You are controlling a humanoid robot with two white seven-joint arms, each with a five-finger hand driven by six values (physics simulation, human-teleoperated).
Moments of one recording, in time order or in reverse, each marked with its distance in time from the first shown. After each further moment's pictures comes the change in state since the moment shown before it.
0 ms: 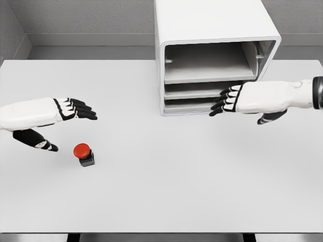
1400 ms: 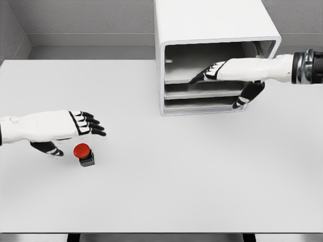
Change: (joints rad) left arm -0.049 -0.055 -0.090 -0.001 -0.307 0.000 0.023; right arm -0.090 0.172 0.048 0.201 -0.310 0.159 0.049
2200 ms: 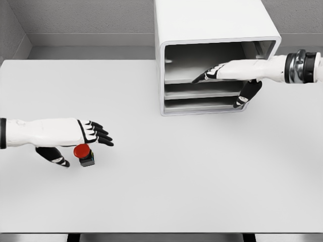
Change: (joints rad) left arm -0.135 0.036 -0.222 -0.001 0.175 0.000 -0.017; right arm -0.025 0.035 0.055 0.064 0.024 0.058 -0.003
